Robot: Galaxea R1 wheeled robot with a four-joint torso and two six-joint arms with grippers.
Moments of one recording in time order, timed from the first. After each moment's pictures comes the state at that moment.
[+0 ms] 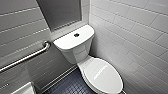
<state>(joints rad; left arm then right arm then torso) 1.38 2.57 -1.77 0.18 0.11 -0.18 -1.02 2.05 -1.50 -0.28 0.12 1.04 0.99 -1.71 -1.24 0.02</state>
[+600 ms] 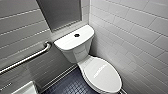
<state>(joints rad) 1.38 2.57 -1.77 0.18 0.11 -0.18 -1.33 2.07 -1.54 -0.43 0.21 1.02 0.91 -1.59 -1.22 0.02</state>
